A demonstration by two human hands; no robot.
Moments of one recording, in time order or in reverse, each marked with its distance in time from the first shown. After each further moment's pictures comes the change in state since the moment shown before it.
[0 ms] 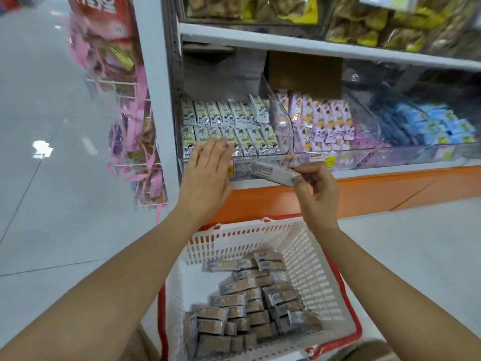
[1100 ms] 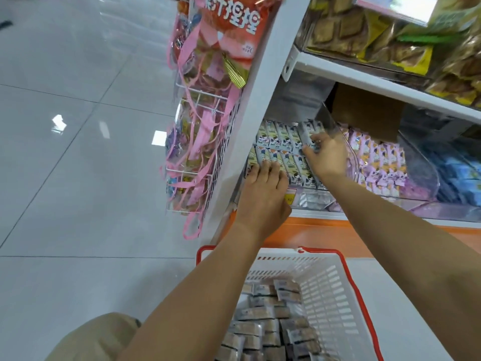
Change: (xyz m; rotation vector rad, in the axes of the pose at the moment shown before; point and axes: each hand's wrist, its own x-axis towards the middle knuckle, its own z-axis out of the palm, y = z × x) left_hand 0.012 -0.019 0.000 -0.205 -0.082 -0.091; right_hand 0.158 0.028 0.126 -0.843 -0.153 0.062
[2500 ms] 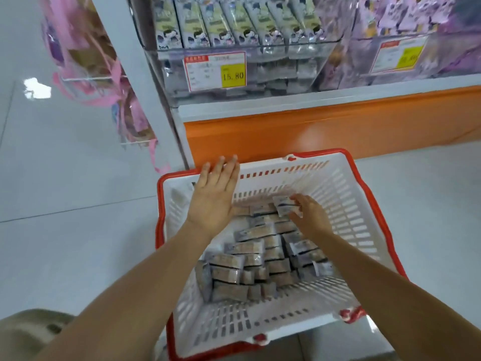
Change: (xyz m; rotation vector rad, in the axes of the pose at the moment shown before) left_hand -0.130 0.011 0.153 0.242 -0.498 0.088; right_hand -0.298 0.210 0.129 0.021 -0.663 0.236
